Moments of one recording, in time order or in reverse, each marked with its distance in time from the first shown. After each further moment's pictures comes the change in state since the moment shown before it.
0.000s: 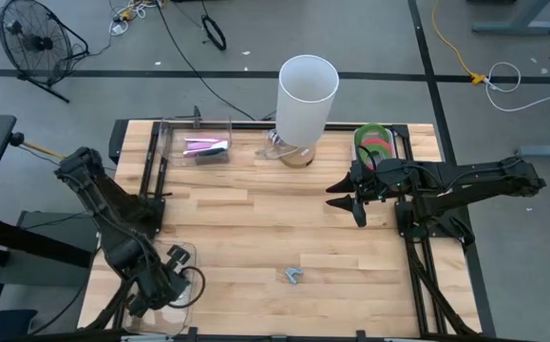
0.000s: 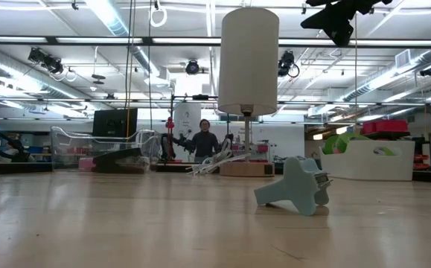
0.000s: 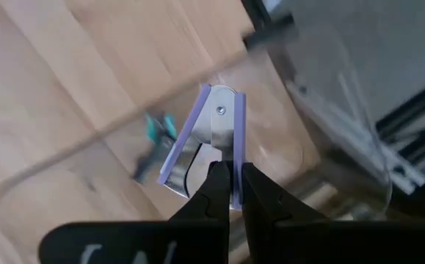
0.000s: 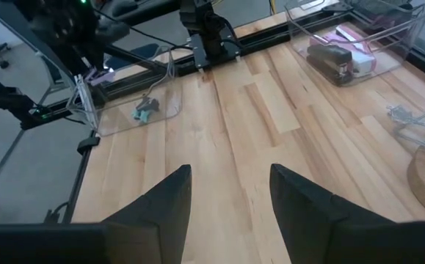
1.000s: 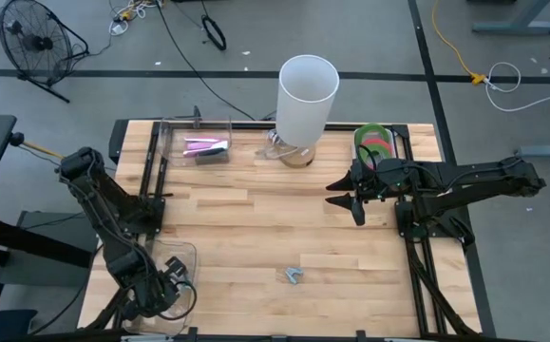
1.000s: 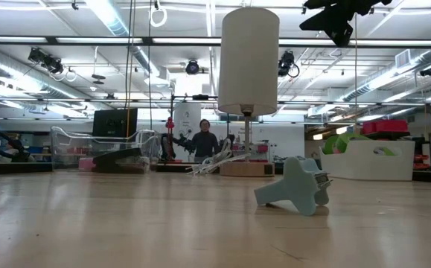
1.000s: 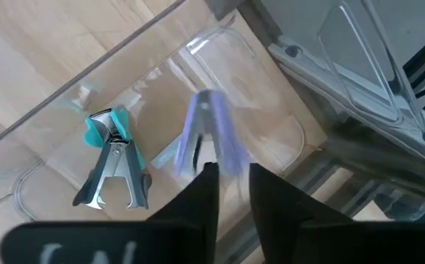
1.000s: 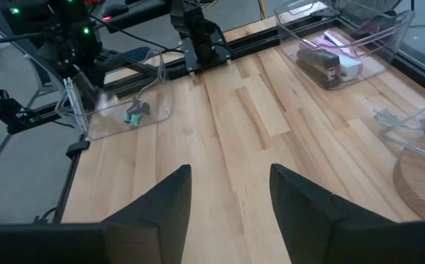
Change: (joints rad) left arm -0.104 0.000 -0.218 0.224 0.040 0.052; right arm 0.000 0.000 0.000 0.001 0.034 -0.007
